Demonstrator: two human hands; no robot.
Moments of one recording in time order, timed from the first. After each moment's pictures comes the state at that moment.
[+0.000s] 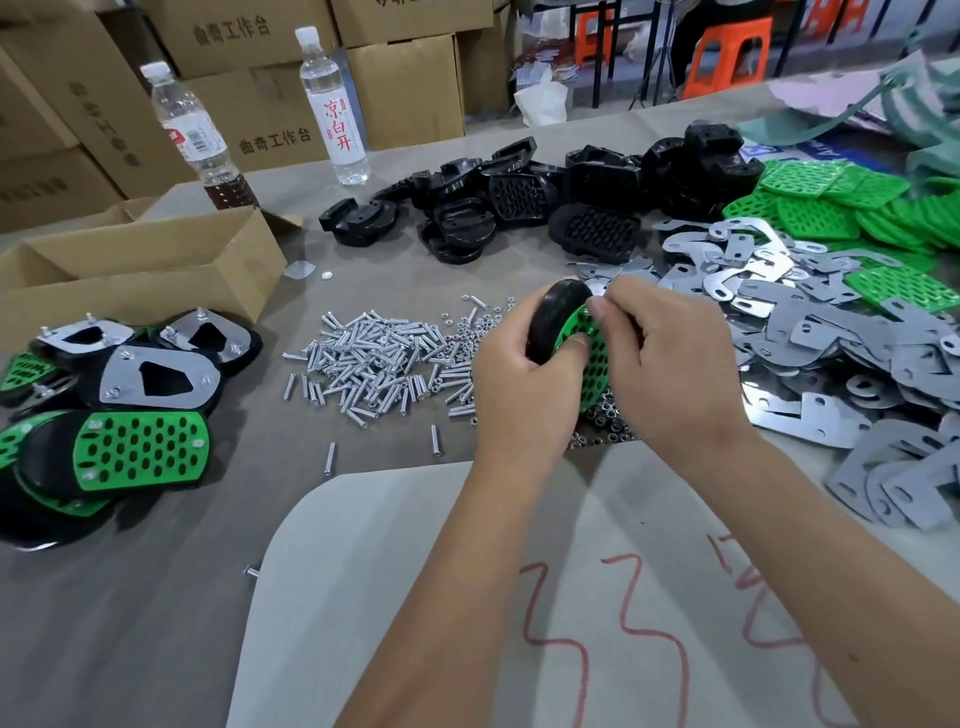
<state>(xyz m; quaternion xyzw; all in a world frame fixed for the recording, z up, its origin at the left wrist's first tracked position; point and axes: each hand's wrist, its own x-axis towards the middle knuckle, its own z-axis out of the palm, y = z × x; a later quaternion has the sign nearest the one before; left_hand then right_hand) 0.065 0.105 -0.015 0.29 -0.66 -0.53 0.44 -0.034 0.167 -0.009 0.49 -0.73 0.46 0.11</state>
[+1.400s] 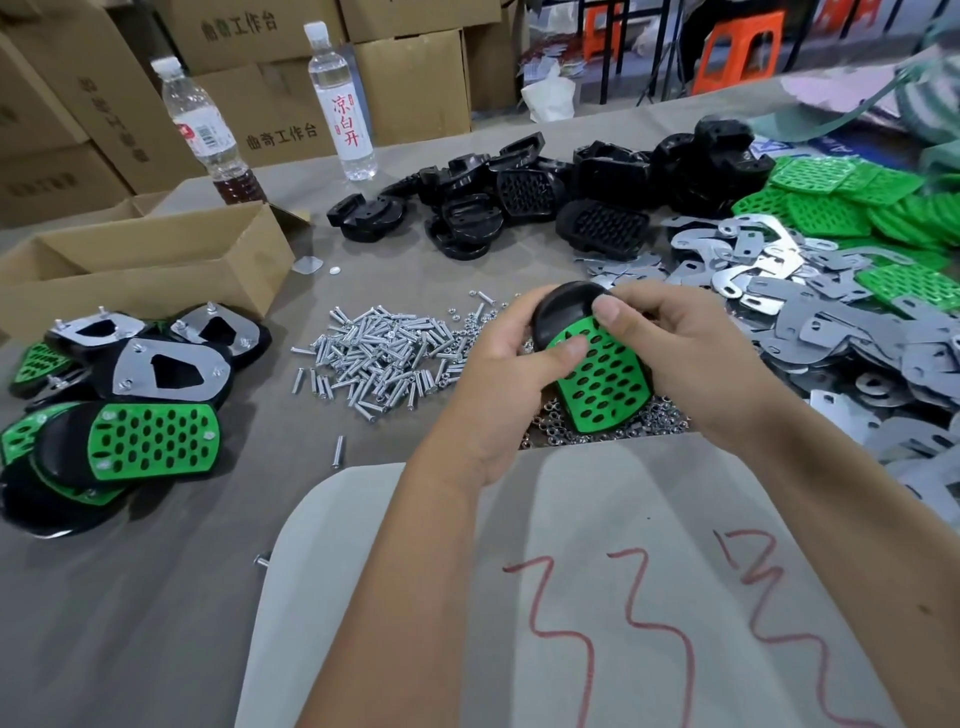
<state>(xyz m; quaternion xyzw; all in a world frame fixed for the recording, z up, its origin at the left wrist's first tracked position) 0.092 0.087 -0.004 0.21 -0.61 -0.70 0.30 -0.064 0.171 -0.017 0.47 -0.59 0.59 -0.28</state>
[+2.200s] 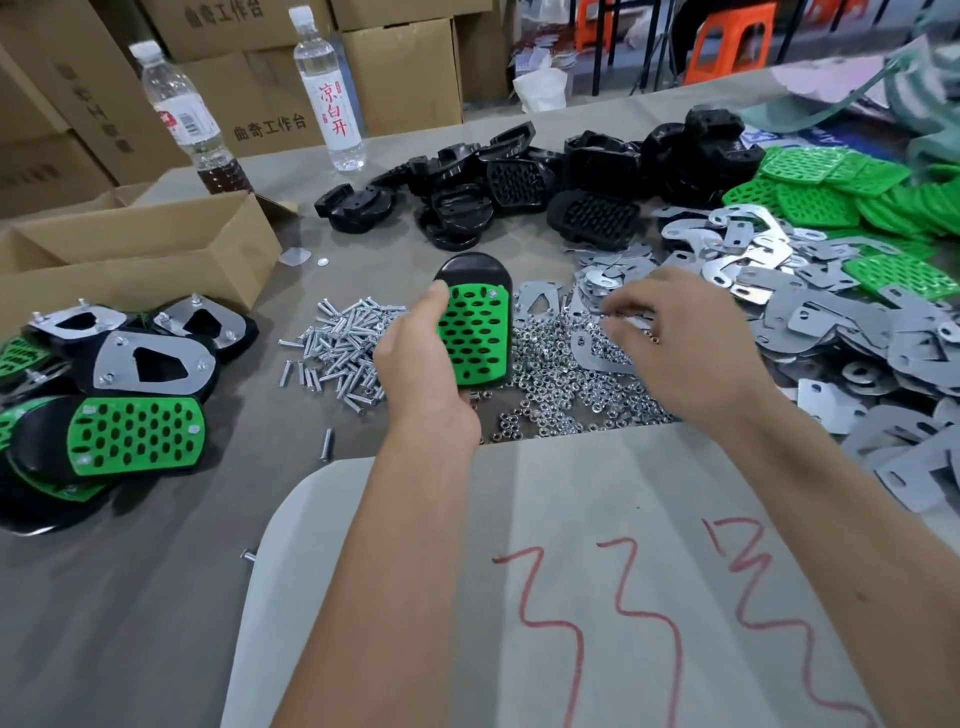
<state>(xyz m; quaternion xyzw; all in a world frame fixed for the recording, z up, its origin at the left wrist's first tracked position) 0.095 0.063 -0.005 0.45 -0.32 -0.70 0.46 -0.075 0.171 -0.022 0.49 -0.80 0.34 0.02</state>
